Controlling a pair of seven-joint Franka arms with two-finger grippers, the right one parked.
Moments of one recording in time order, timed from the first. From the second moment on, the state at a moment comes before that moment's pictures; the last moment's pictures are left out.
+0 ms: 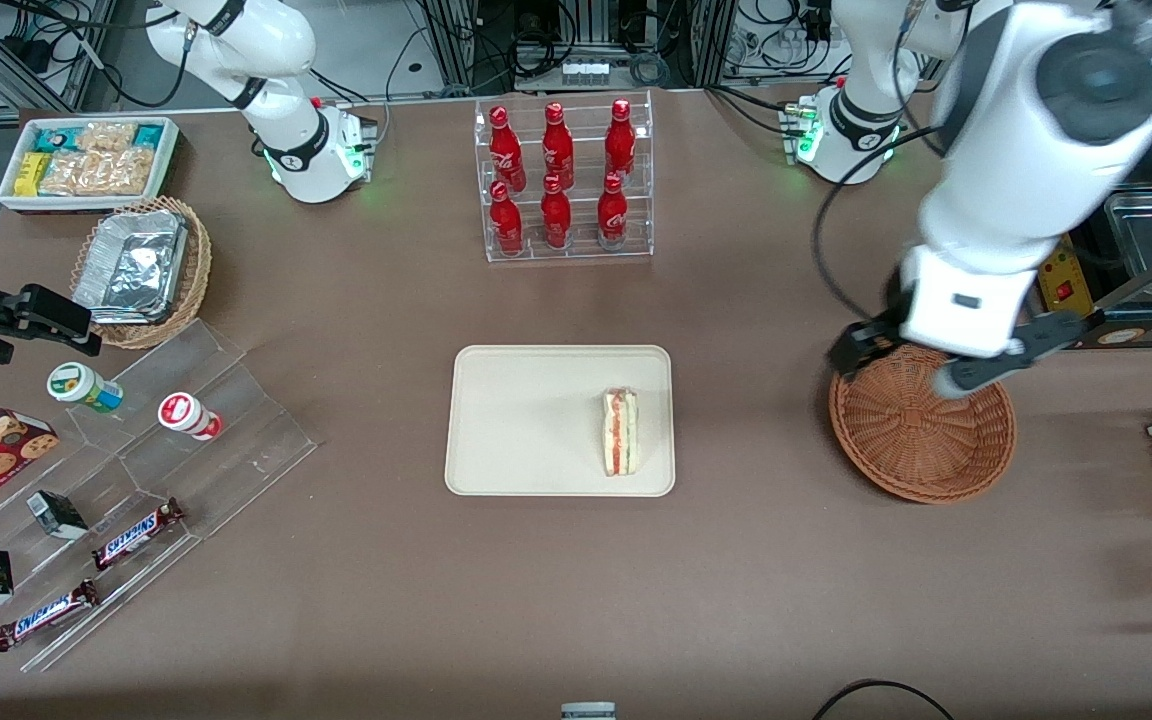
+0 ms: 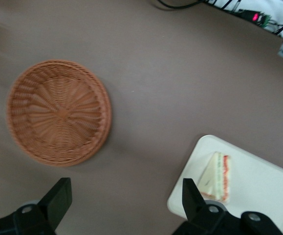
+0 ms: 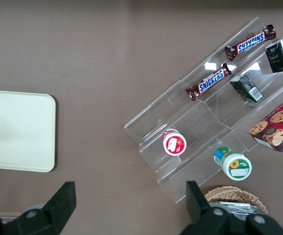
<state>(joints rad) -0.40 0.17 0.10 -1.43 0.04 1.64 -0.71</state>
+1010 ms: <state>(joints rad) -0.03 -0.11 0.03 -1.57 -0.02 1.35 -0.10</state>
